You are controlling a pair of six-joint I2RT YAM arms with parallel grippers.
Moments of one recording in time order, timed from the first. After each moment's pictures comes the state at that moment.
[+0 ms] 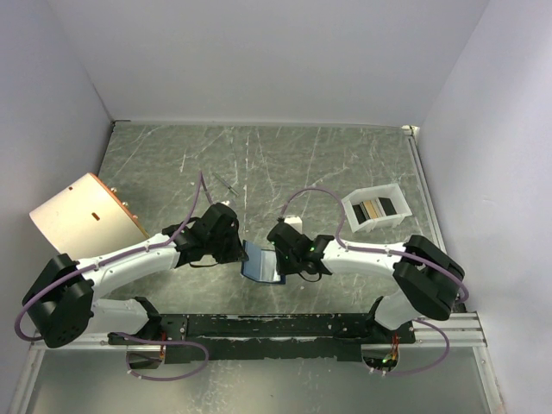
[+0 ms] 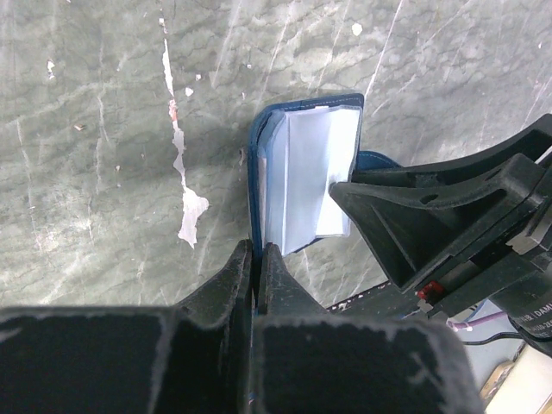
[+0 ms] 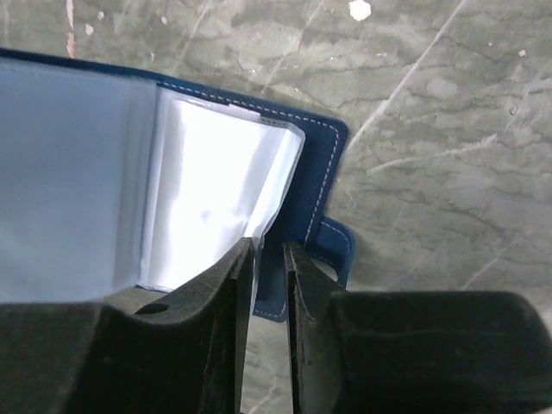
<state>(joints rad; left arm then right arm) -0.81 1.26 0.71 -0.35 0.03 -0.92 0.99 1.49 0.73 -0.28 0.18 0.76</state>
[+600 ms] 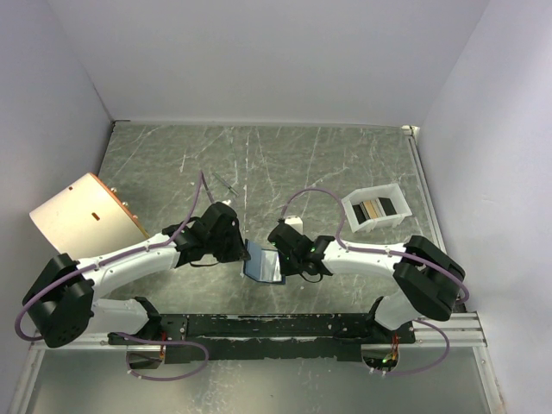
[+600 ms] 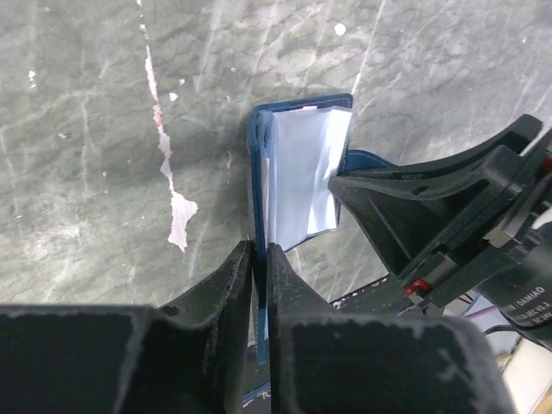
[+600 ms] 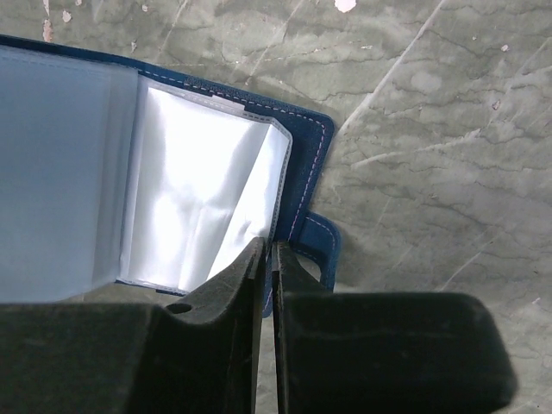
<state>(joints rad) -0.81 1.26 0.71 -0.34 0.05 -0.92 0.99 1.48 0.72 -0.30 0.19 0.73</state>
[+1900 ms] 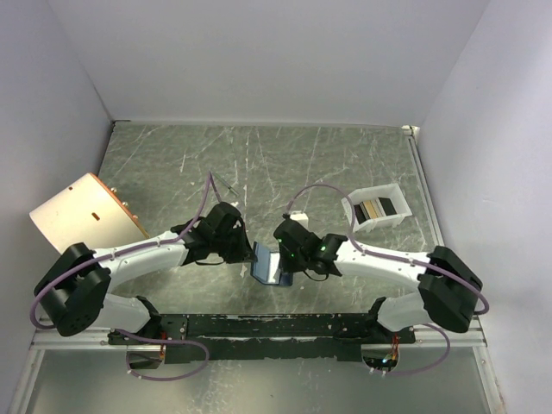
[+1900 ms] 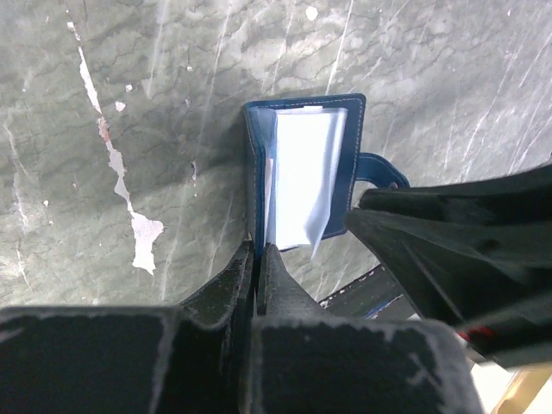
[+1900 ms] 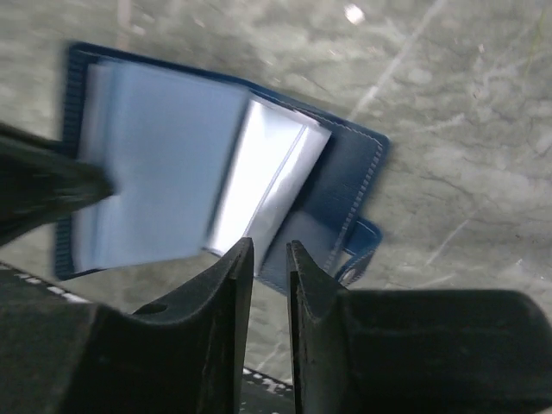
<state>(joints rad) -0.81 1.35 0.69 -0.20 0.16 -0.90 0.99 1.38 0.72 -0.38 0.19 0.75</state>
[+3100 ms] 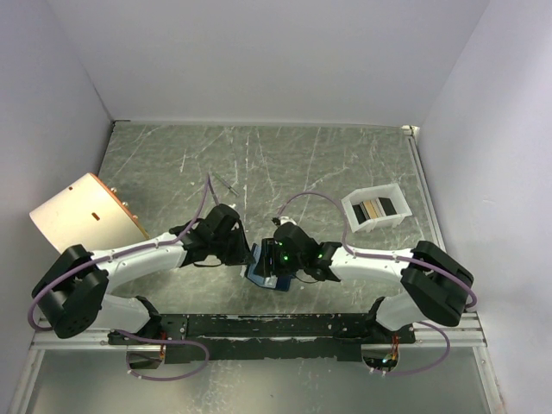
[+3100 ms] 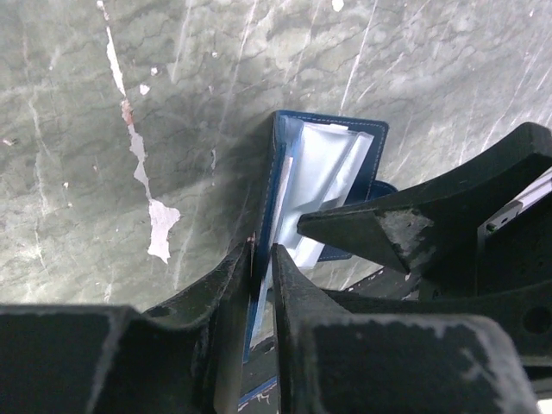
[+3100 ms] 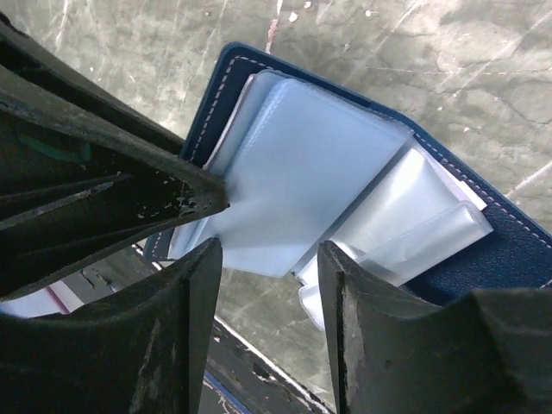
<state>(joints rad) -0.81 1.34 0.68 -0.23 0.14 -0.92 0.99 1.42 0.63 0.01 -0.07 0.81</state>
